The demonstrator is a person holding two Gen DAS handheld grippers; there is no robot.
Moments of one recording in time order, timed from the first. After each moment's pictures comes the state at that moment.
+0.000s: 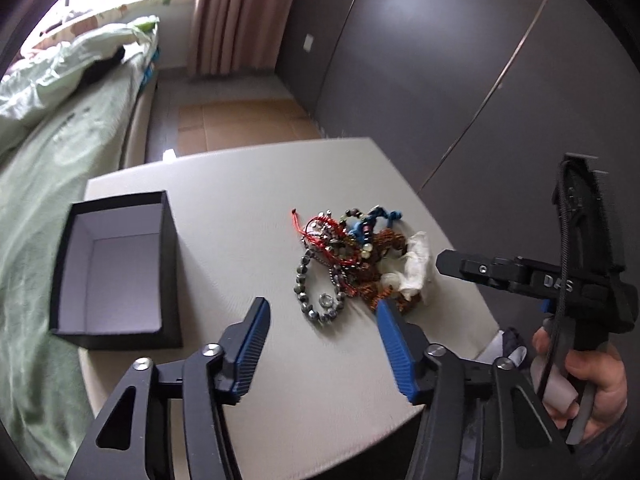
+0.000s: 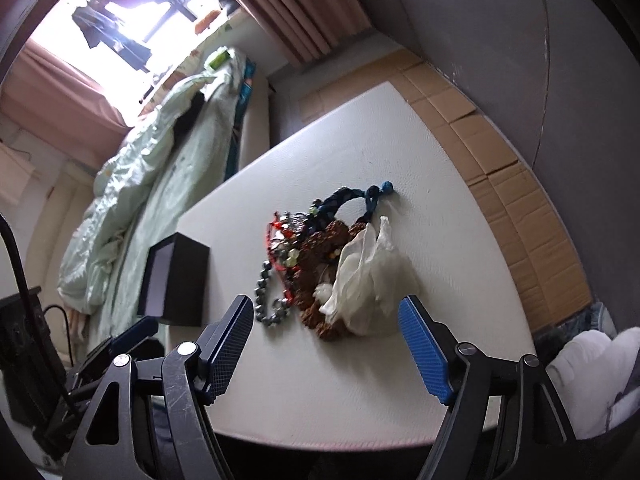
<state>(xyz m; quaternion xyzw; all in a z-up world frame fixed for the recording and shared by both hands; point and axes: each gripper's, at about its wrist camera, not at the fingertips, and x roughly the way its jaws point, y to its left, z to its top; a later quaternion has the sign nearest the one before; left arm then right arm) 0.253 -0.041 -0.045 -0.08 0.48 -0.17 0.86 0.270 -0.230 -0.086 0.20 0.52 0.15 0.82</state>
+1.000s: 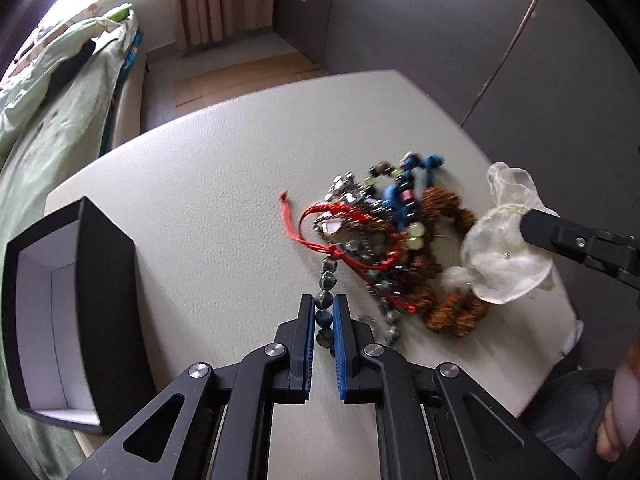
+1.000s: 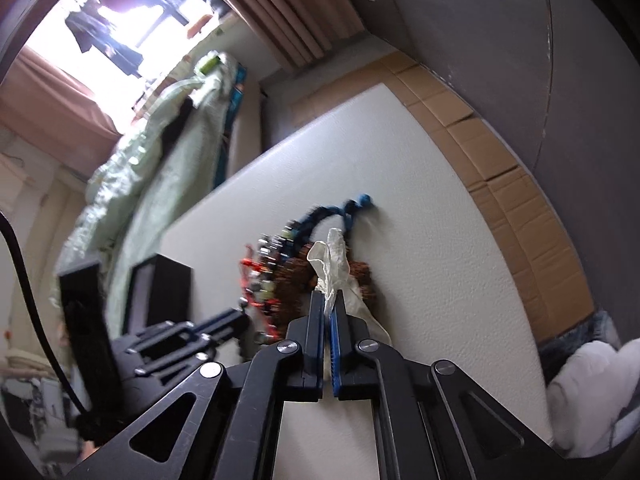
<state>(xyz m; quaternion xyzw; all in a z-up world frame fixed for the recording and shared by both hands) 0.300 -0.064 -0.102 0.01 0.54 -0.15 0.83 0.291 -0.233 -0.096 0.21 0.49 0.15 0.83</state>
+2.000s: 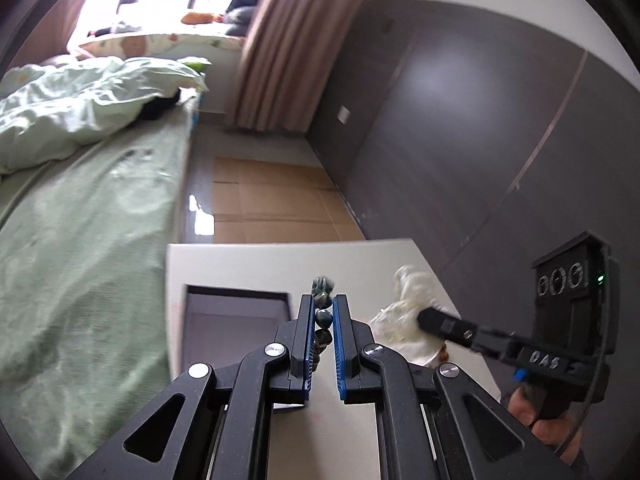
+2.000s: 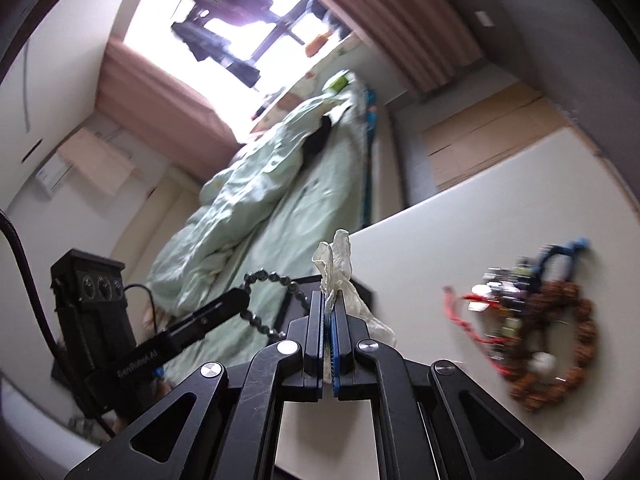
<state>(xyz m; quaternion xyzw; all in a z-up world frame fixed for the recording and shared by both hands) 0.259 0.079 0.014 -0.15 0.37 -0.12 0.91 0.292 -0.116 -0.053 0.25 0.40 0.35 0.81</state>
